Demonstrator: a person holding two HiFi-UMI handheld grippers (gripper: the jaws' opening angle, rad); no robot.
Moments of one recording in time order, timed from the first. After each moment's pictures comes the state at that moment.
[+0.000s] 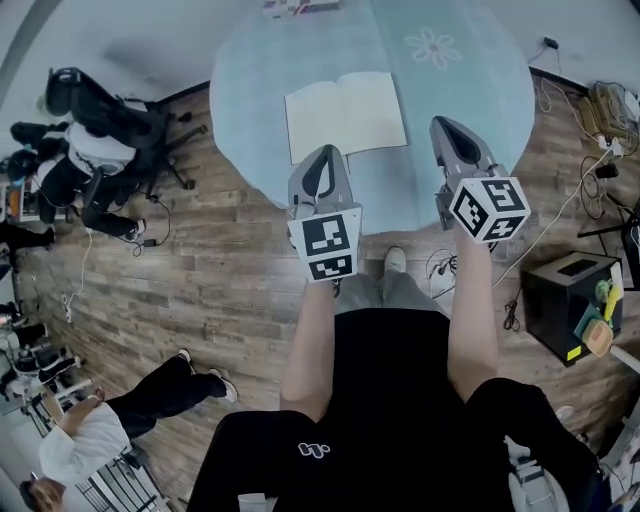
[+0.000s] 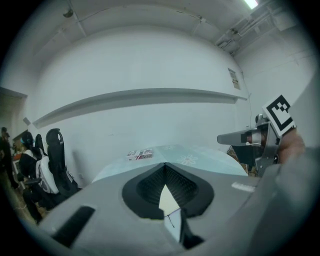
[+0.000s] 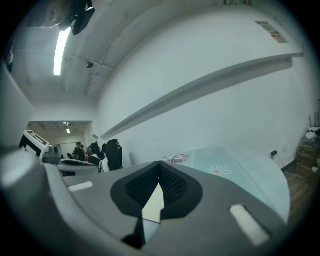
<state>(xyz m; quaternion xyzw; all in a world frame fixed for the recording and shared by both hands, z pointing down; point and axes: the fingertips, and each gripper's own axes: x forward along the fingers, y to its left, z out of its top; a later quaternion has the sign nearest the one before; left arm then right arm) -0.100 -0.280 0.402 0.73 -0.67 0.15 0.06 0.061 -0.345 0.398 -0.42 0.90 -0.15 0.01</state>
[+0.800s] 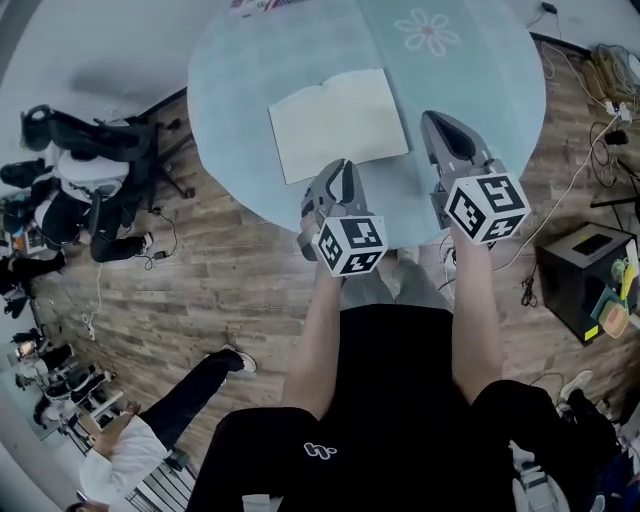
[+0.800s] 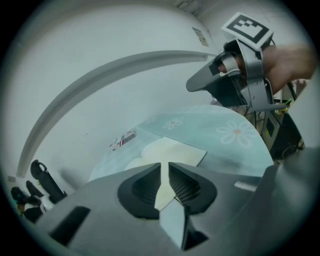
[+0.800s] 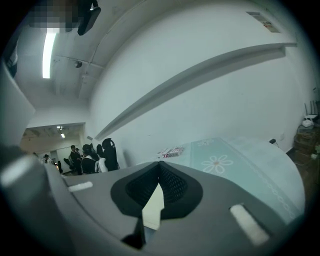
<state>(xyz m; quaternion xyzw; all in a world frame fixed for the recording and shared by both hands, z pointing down) -0.091 -0.334 0.529 0.73 -0.56 0.38 0.02 0.040 -0.399 0.439 -0.43 0.88 -0.20 0.00</state>
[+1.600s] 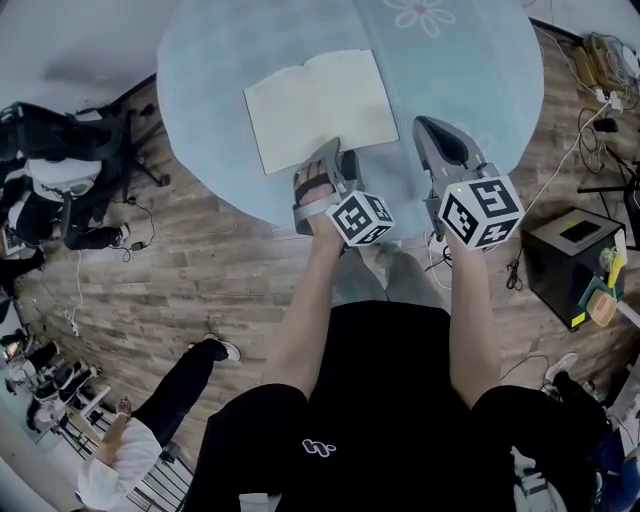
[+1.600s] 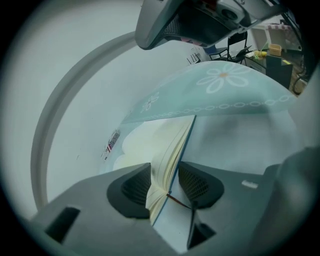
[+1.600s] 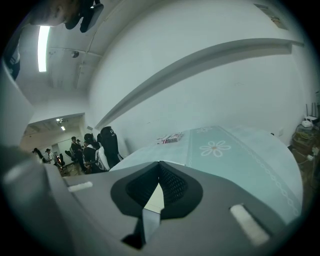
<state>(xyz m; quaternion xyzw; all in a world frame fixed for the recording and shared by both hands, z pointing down) -0.076 -0.350 0.629 0.68 -0.47 0.55 -0.10 0.040 -0.381 0.489 -0.42 0.88 -0.22 -0.06</state>
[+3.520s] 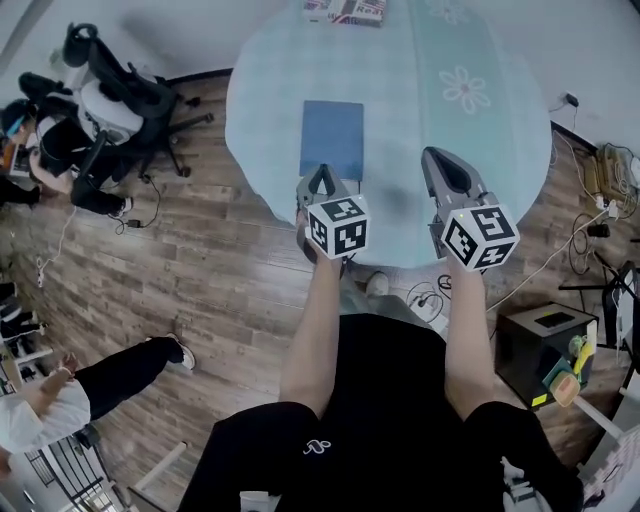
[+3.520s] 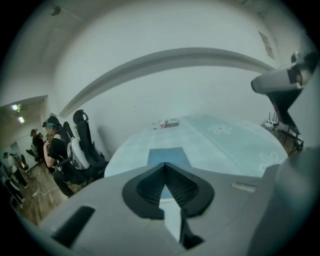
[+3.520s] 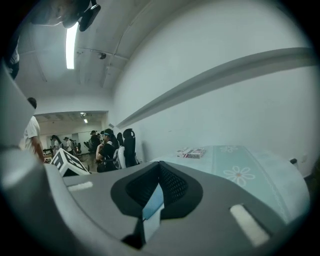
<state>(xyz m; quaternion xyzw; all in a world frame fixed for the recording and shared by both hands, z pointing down) -0.188 -0.316 0.516 0.59 -0.76 0.25 0.16 -0.015 -0.361 0.406 -0.33 0.93 -0.13 -0.05</state>
